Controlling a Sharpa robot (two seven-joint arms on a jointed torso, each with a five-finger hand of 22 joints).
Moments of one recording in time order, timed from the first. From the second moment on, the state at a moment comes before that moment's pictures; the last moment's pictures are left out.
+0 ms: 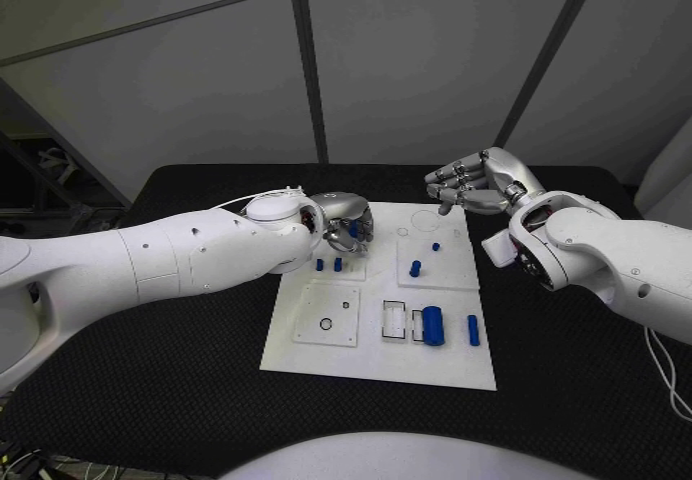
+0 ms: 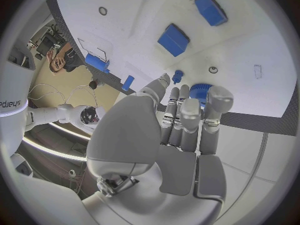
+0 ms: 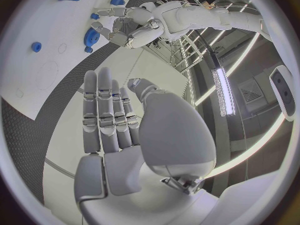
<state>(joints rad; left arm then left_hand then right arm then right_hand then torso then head) 1.24 -0.57 -0.14 1.25 -1.41 -0.18 -0.03 1.40 -0.13 0.30 0.00 0.14 0.98 0.12 0.20 0.17 0.97 0.09 0.43 0.11 1.34 0.02 1.27 0.92 0.13 1.27 0.12 0.99 1.25 1.19 -0.79 0.03 1.50 -0.73 -0.46 0.11 1.39 -0.15 0.31 0.16 0.52 1.05 0.17 0.07 0.07 1.28 0.09 0.07 0.08 1.43 0.02 0.16 0.38 0.17 1.07 0.12 0.53 0.58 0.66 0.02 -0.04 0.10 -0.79</state>
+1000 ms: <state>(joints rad) 1.24 -0.55 -0.14 1.21 -1.43 -0.13 -0.04 1.40 -0.13 0.34 0.00 0.14 0.99 0.12 0.18 0.15 0.99 0.09 0.39 0.09 1.36 0.02 1.30 0.94 0.13 1.30 0.12 1.05 1.30 1.19 -0.79 0.03 1.50 -0.73 -0.45 0.11 1.39 -0.15 0.31 0.16 0.52 1.05 0.17 0.07 0.07 1.28 0.09 0.07 0.08 1.43 0.02 0.16 0.38 0.17 1.07 0.12 0.53 0.58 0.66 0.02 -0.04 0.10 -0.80</state>
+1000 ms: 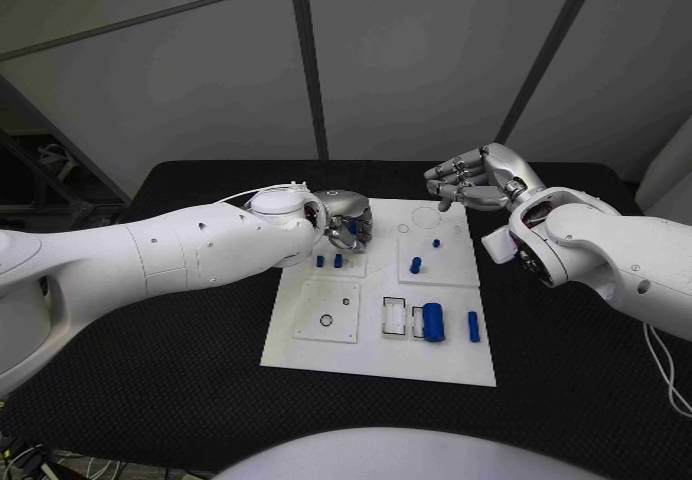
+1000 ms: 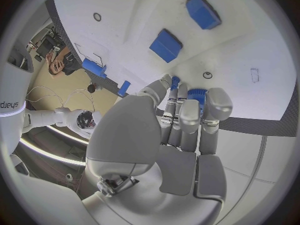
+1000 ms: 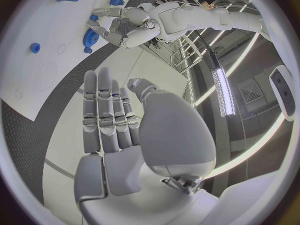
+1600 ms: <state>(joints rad) 1.24 -0.54 -0.14 1.20 -1.43 -0.13 -0.05 1.45 -0.10 0.43 -0.05 0.14 1.07 0.13 0.18 0.14 1.11 0.07 0.37 0.09 1.39 0.00 1.32 0.97 0.13 1.34 0.10 1.14 1.31 1.19 -0.79 0.03 1.50 -0.73 -0.45 0.11 1.39 -0.15 0.31 0.16 0.52 1.05 0.17 0.07 0.07 1.28 0.09 0.07 0.08 1.43 0.02 0.16 0.38 0.17 1.07 0.12 0.53 0.58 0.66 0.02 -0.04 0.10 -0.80</state>
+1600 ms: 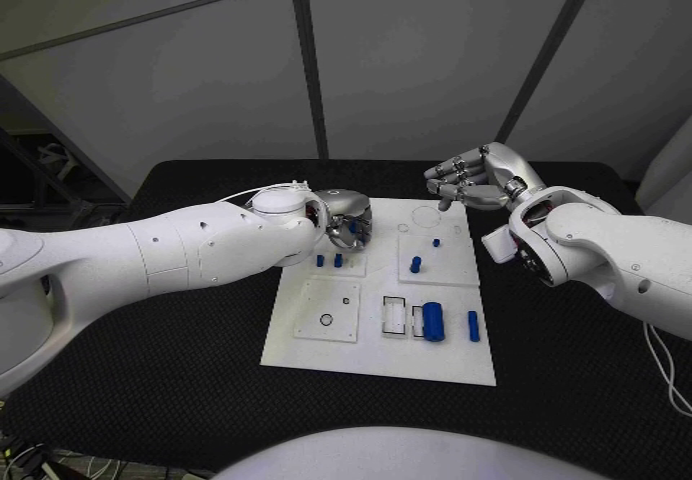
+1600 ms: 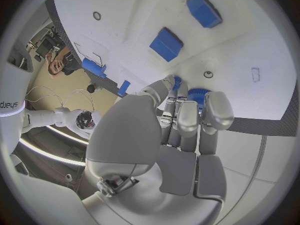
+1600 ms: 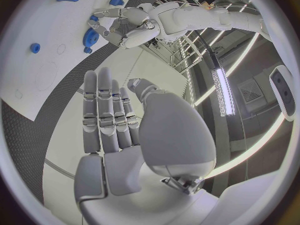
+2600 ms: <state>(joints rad) 1.23 -0.65 -0.06 1.32 -1.42 -0.18 -0.03 1.45 -0.10 0.44 -0.05 0.14 1.08 0.13 0.17 0.13 1.13 0.06 0.35 0.09 1.39 -0.01 1.33 0.96 0.13 1.34 0.09 1.15 1.31 1.19 -0.79 0.03 1.49 -0.73 -0.45 0.11 1.39 -0.15 0.31 0.16 0.52 1.05 0.17 0.07 0.07 1.28 0.09 0.07 0.08 1.43 0.02 0.16 0.38 0.17 1.07 0.12 0.53 0.58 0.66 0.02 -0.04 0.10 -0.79</state>
